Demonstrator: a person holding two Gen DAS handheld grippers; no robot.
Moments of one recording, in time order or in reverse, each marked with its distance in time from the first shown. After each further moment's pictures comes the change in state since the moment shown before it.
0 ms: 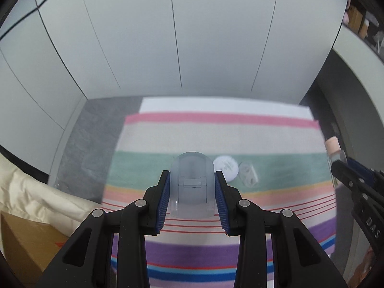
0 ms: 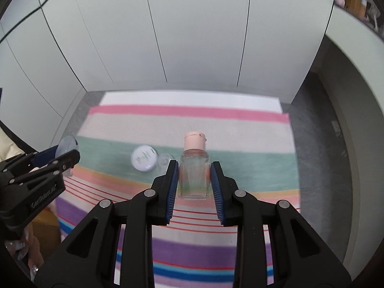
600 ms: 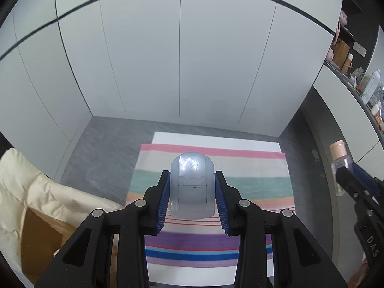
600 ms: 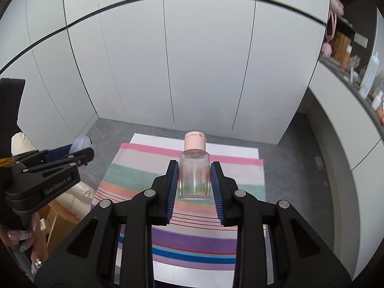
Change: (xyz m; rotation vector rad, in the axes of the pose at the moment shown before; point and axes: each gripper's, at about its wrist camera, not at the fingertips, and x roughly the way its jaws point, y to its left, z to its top) left arm -0.174 0.028 0.017 -0.051 -0.139 -0.053; right arm -0.205 0.047 0.027 -0.078 -0.209 -0.048
